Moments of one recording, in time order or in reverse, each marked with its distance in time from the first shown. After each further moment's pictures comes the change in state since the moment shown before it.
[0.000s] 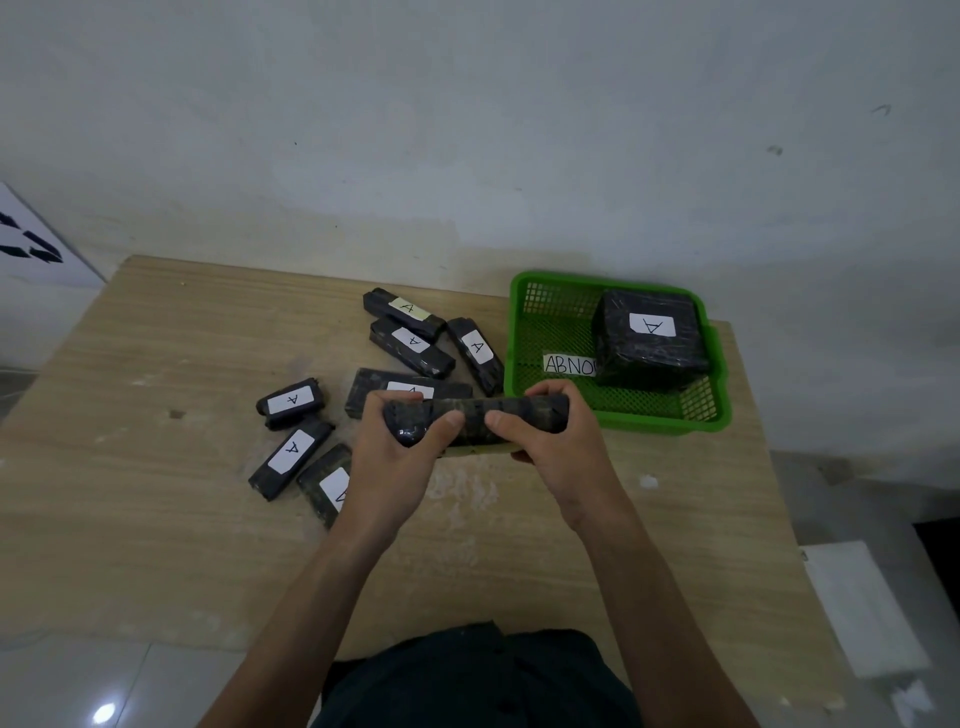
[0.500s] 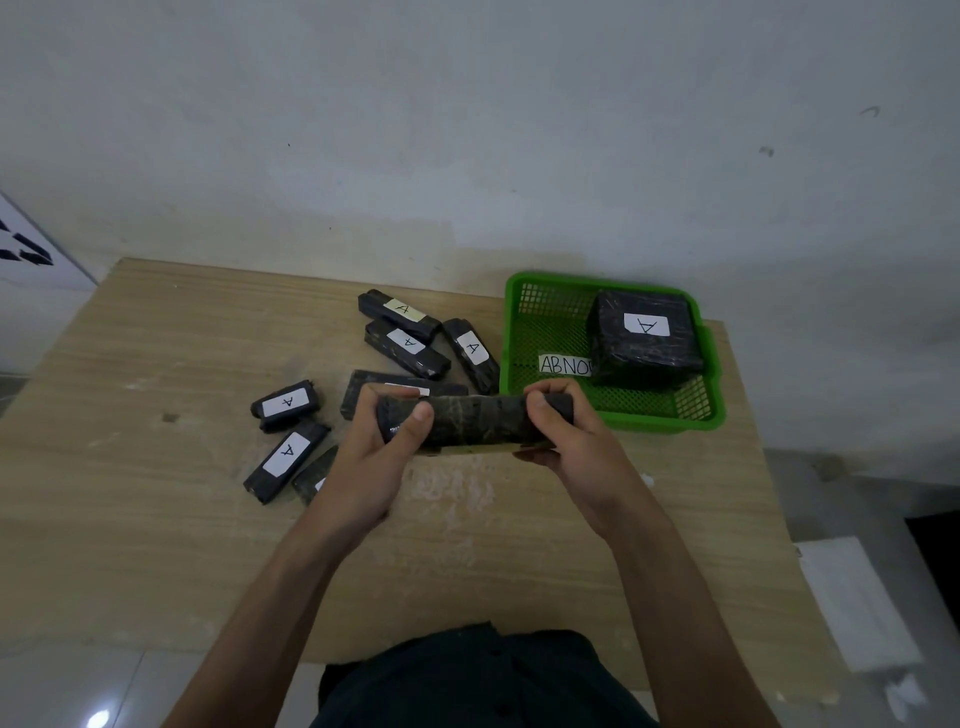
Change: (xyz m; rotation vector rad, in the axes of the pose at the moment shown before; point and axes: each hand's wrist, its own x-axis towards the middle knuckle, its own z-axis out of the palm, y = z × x) left_hand 0.003 0.004 -0.019 -0.080 -0.246 0.001; right_hand -0.006 -0.010 -0.017 0.105 -0.149 0.039
